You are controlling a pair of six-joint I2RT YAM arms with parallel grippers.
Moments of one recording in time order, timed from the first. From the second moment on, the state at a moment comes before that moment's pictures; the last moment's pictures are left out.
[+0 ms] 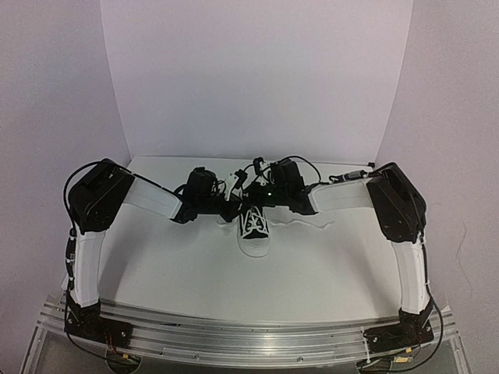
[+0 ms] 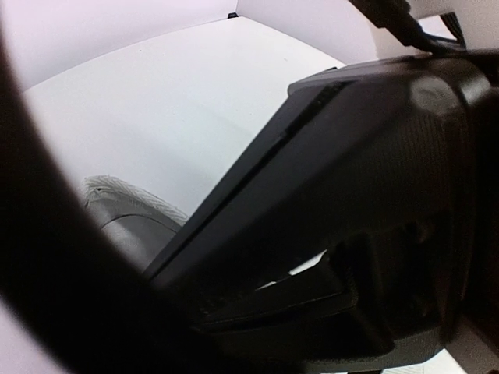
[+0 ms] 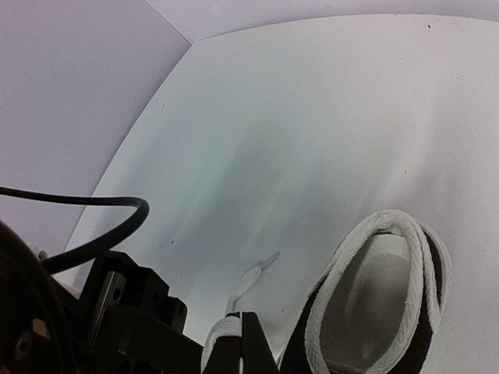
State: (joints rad) left arm -0.67 2.13 1.24 0.45 0.43 -0.04; right arm 0.71 2.20 1.50 0.24 -0.24 0.56
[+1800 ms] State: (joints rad) left arm -0.69 2.12 1.21 0.45 0.45 0.24; right arm 0.39 2.20 1.68 -0.82 0.13 0.85
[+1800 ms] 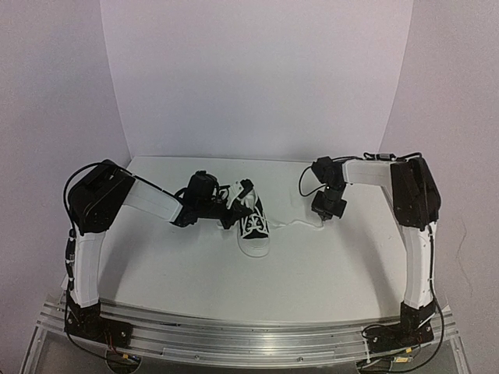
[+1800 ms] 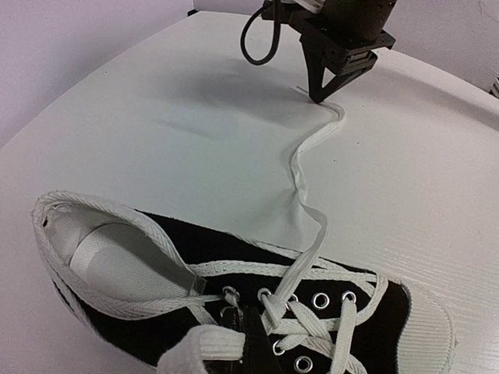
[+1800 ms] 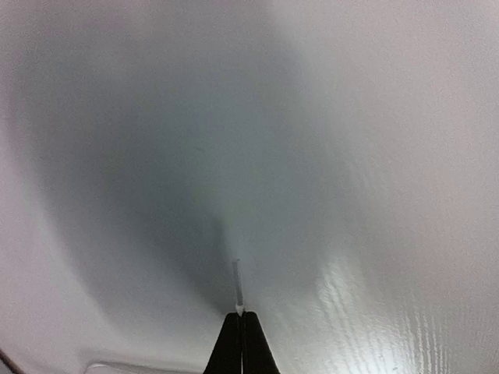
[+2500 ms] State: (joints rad) left arm -0.69 2.08 1.17 0.44 0.47 0.30; right arm 0.80 2.47 2.51 -0.50 -0.22 0.76
